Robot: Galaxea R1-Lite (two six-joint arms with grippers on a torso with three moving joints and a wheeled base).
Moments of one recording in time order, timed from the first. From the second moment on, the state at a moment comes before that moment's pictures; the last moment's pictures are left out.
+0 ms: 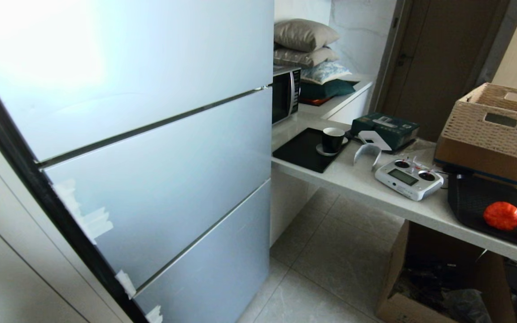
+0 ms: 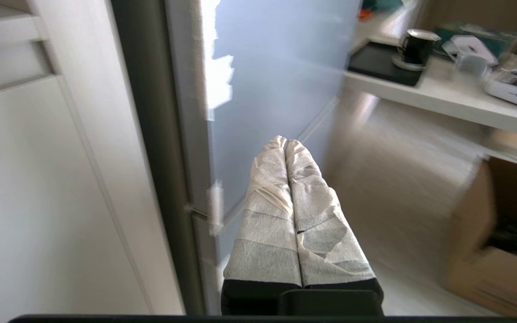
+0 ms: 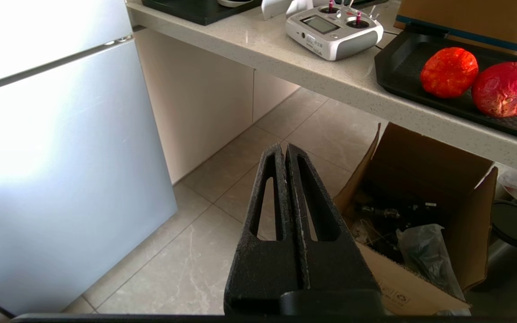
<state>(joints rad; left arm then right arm) -0.02 0.16 -0.20 -0.04 0.00 -0.07 0.00 0.00 0.00 0.00 0.00 -0.01</state>
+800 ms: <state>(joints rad) 0.05 1.07 -0.33 -0.67 0.14 -0.12 0.00 0.00 0.00 0.00 0.00 -0.01</state>
